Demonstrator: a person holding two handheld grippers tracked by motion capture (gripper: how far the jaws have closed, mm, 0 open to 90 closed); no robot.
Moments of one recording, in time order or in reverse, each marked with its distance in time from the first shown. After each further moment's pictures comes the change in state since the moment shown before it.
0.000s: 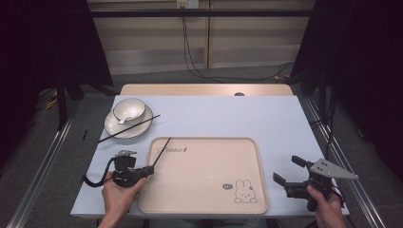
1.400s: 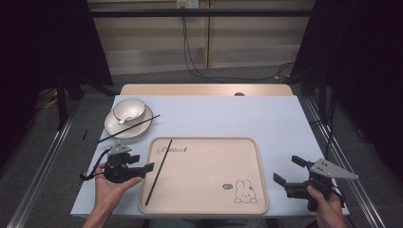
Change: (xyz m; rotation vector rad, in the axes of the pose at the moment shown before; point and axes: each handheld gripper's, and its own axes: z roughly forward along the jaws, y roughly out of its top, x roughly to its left) left arm 0.022 0.019 -0.021 -0.079 -0.071 0.302; right arm 0.000 0.000 -0.001 0.002 0.003 -0.007
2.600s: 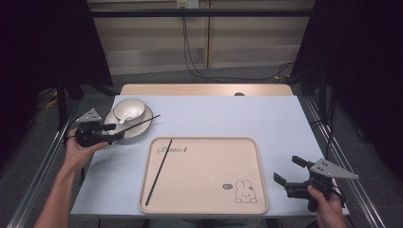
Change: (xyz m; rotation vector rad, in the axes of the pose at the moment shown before) left arm 0.152 0.041 0.011 -0.043 -0.032 0.211; right arm -0.002 -0.001 0.000 0.004 -0.001 0.004
